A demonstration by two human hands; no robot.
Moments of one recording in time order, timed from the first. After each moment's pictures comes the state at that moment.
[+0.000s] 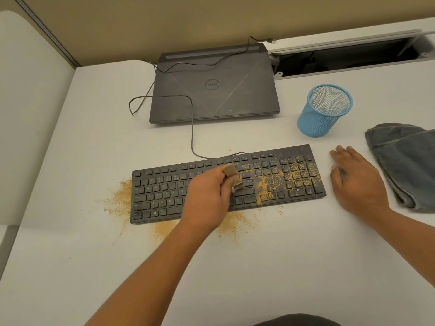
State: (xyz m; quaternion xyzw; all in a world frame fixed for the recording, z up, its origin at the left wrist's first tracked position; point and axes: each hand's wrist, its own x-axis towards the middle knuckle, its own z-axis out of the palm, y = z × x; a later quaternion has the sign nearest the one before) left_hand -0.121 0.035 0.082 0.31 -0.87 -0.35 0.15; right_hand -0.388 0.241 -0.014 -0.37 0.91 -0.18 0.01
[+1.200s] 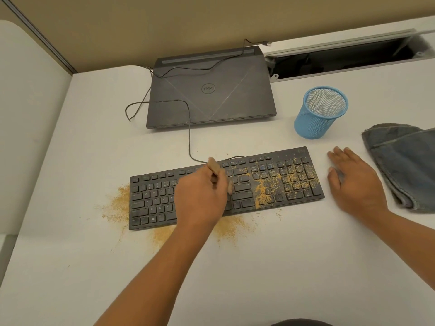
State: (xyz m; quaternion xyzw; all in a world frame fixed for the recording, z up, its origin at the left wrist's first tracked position) left_hand -0.133 0.035 0.092 0.43 -0.85 -0.25 0.19; right_hand -0.387 0.240 -0.012 -0.37 0.91 -0.18 0.01
